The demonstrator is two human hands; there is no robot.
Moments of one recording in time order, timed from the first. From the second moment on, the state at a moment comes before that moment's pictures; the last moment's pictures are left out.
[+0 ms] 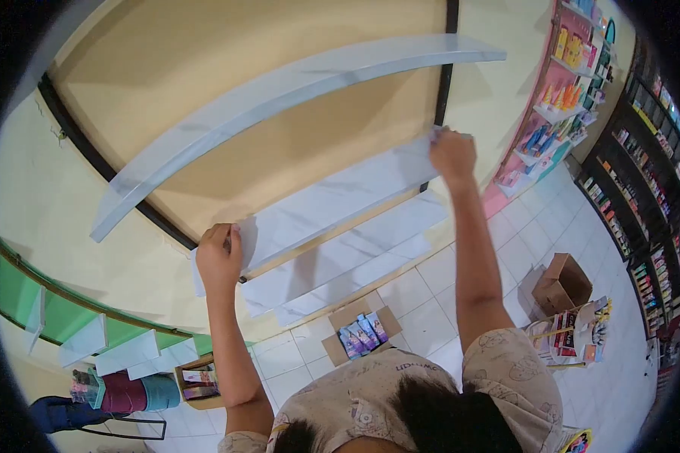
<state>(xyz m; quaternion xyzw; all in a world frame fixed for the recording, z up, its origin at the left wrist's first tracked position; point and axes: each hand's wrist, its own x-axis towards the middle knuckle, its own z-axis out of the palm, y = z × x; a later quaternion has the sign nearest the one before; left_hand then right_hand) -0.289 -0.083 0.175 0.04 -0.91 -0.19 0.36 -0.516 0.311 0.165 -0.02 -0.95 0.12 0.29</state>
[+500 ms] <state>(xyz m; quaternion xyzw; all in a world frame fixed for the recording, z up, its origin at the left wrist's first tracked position) -0.292 -0.084 0.169 0.06 -0.90 -0.25 0.34 -0.483 0.301 0.172 0.13 -0.93 0.29 0.19</state>
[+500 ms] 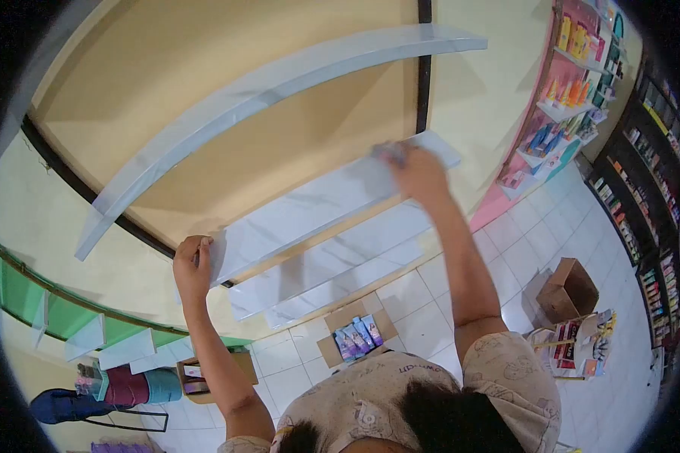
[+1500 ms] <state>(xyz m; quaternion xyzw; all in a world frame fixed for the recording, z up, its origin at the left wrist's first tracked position) -0.292 -0.087 0.163 0.09 -0.90 -0.25 0.35 -0.476 0.376 0.164 0.24 -0.89 0.29 0.27</state>
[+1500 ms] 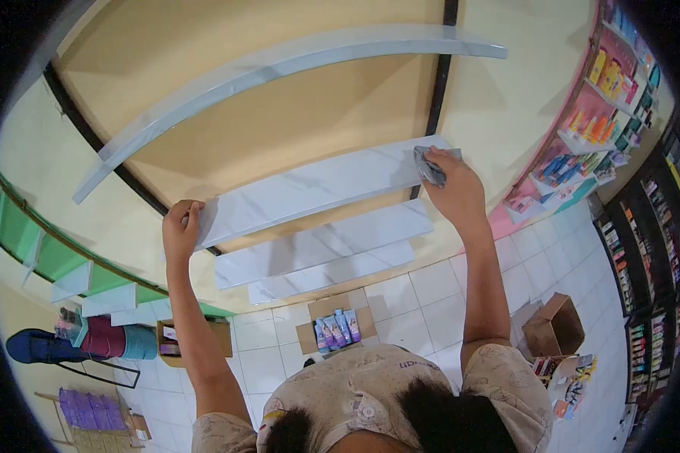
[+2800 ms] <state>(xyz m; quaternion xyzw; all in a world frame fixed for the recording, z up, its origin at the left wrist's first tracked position) -0.257 -0.148 0.068 0.05 -0.65 -0.58 0.50 -0.435 0.314 0.161 0.27 -0.88 0.25 0.29</state>
